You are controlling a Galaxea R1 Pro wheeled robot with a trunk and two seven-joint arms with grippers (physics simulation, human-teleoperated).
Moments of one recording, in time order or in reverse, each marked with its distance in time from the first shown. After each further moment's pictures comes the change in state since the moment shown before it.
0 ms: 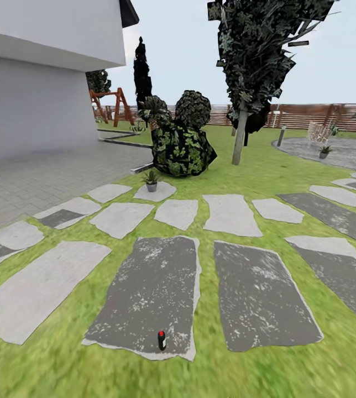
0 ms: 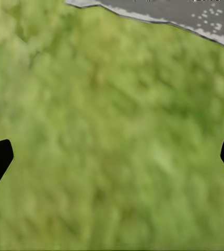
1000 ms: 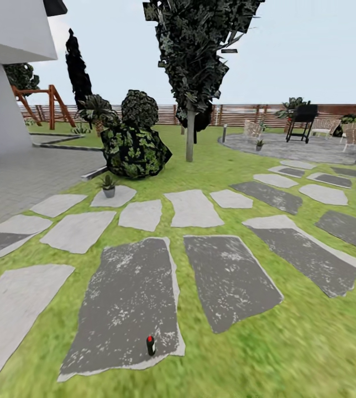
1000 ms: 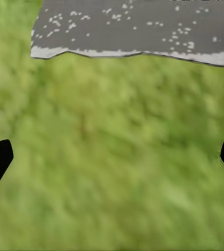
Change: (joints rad) left arm 0.000 0.000 0.000 0.000 0.000 0.000 0.000; right arm 0.000 0.000 0.000 -0.001 0.000 0.001 0.000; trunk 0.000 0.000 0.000
